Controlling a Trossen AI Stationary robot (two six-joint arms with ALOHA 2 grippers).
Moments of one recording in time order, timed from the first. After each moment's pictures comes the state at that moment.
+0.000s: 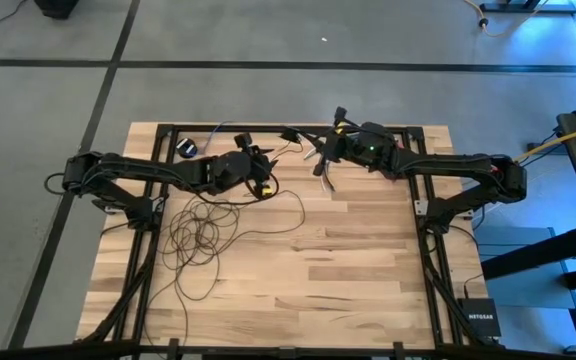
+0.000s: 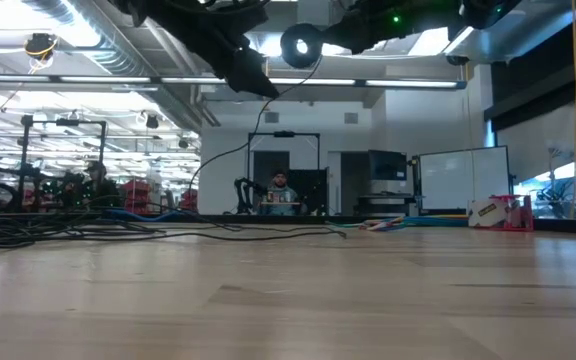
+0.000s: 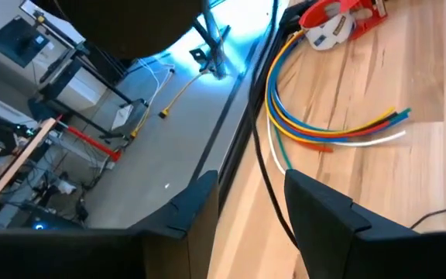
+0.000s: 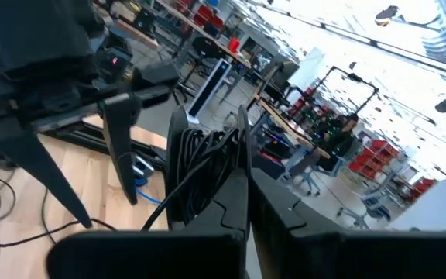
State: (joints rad) left arm 0.12 1.41 0.95 0.05 -0.60 0.42; right arm -0.30 1.36 0.91 0.48 0.07 -0.61
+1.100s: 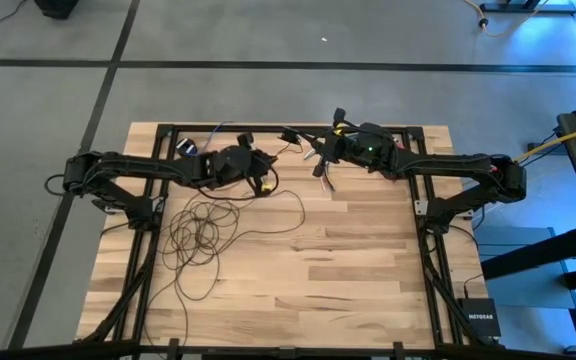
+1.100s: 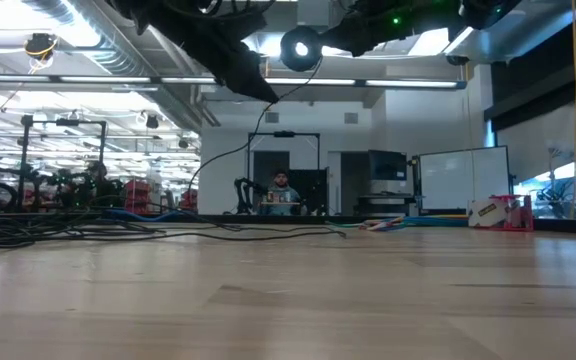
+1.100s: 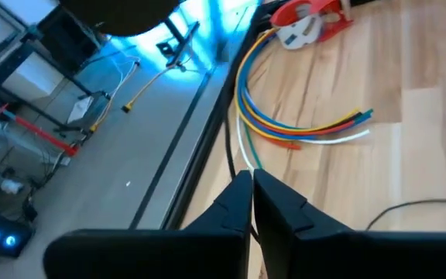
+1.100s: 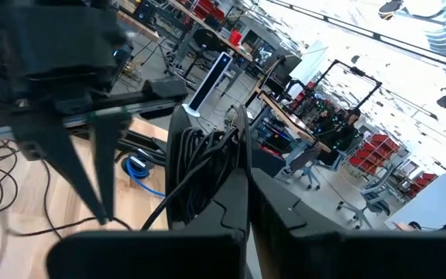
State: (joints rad) left arm 0.17 1.41 0.95 0.01 -0.44 0.34; right arm -0.30 1.36 0.91 0.46 0.10 -0.61
